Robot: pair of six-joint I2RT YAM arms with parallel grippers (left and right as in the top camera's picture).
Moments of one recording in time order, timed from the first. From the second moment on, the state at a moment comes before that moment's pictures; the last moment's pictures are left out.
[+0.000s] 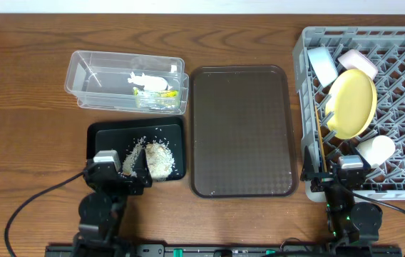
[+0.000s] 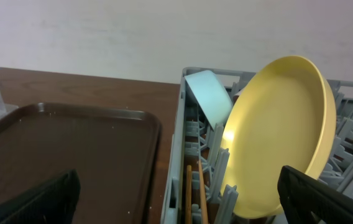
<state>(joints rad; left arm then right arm) -0.15 0.09 0.15 -0.30 -0.08 -0.23 0.01 0.01 0.01 -0.06 -0.08 -0.05</state>
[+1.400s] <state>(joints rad) -0.15 0.01 0.03 -0.13 -0.08 -0.19 0.01 0.01 0.01 -0.06 -0.08 -0.05</state>
